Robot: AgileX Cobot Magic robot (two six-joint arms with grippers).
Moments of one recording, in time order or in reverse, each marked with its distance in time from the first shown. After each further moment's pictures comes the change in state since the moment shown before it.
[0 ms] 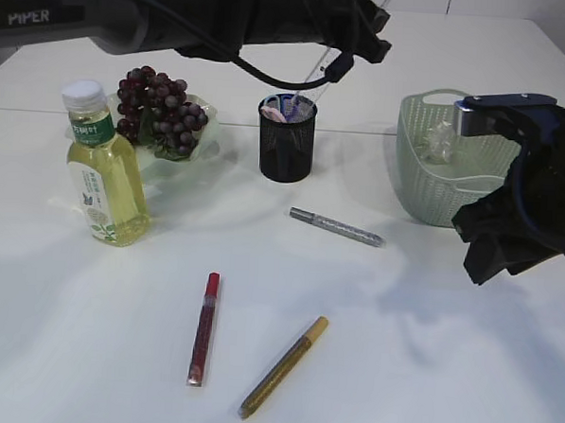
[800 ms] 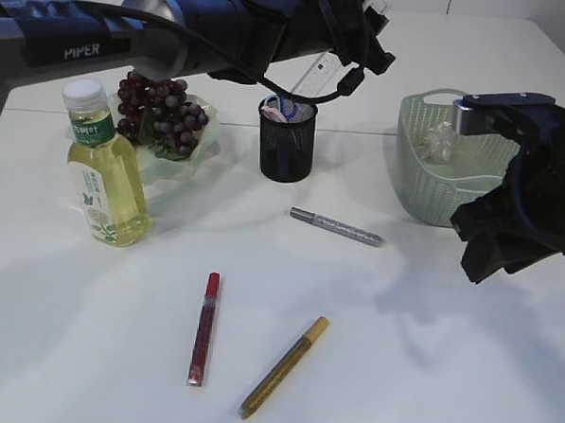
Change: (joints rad) left arm -0.033 0.098 -0.101 0.089 -0.139 0.002; right arm 0.000 0.000 0.001 0.012 -0.008 -0.008
